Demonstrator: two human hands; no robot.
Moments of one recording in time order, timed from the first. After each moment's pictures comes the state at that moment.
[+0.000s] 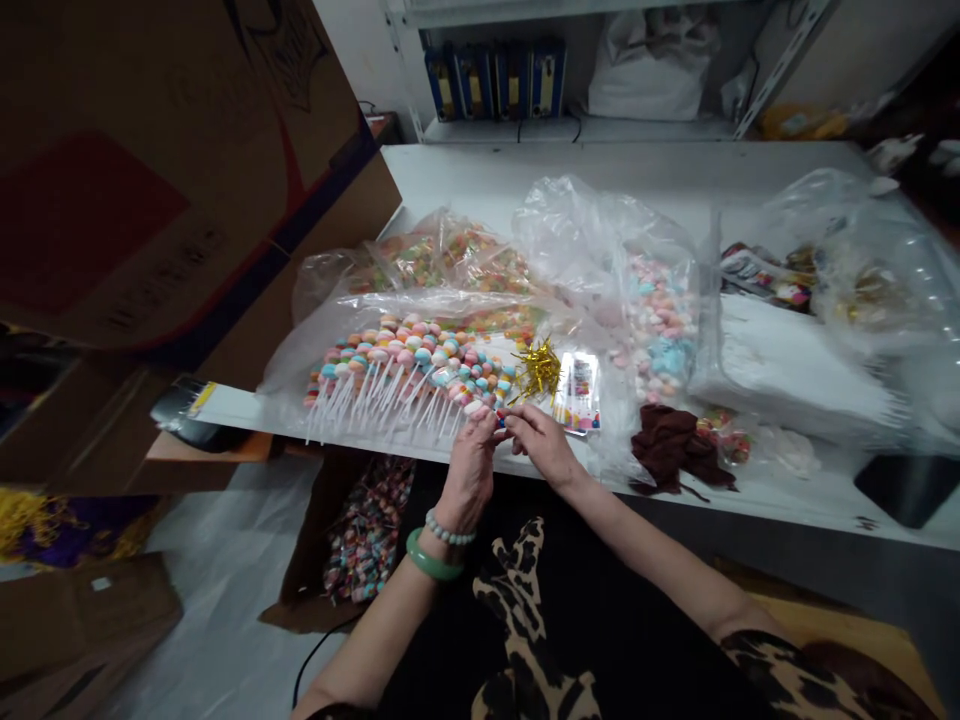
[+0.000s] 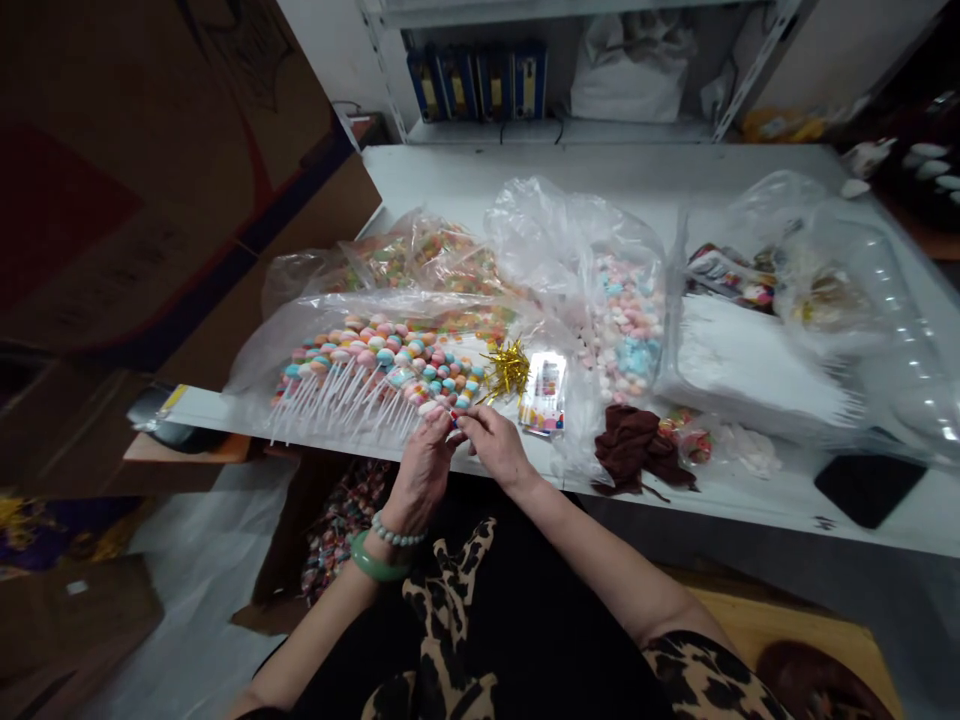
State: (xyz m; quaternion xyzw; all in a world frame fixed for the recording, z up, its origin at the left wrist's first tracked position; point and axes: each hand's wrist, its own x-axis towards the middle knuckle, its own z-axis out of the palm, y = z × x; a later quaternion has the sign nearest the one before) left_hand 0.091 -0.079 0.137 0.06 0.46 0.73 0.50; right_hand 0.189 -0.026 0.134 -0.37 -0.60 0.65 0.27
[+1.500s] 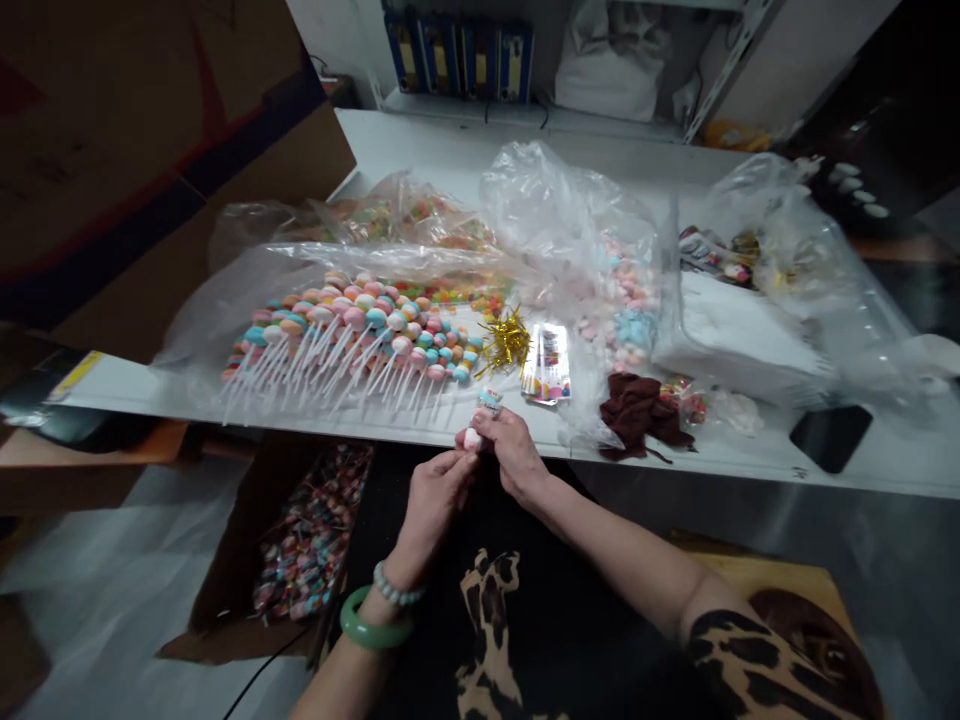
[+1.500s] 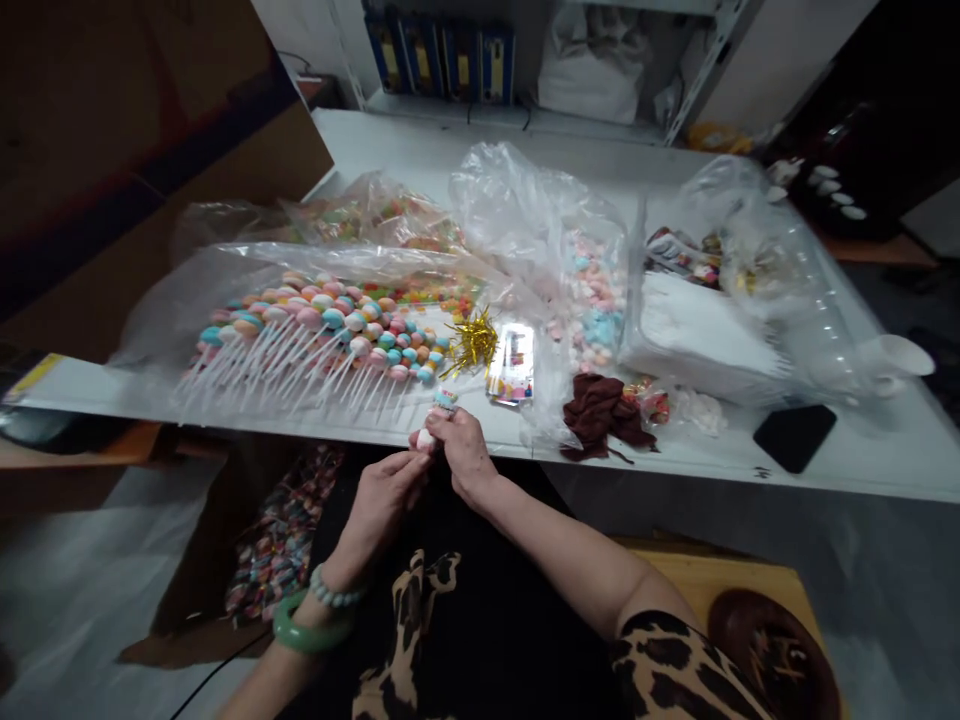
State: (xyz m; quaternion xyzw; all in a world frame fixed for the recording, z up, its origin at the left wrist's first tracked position) left_hand 0.112 -0.162 0.090 0.20 0.64 0.55 0.49; right_hand 0.187 -0.072 0.104 -0.40 -0.35 0.79 0.29
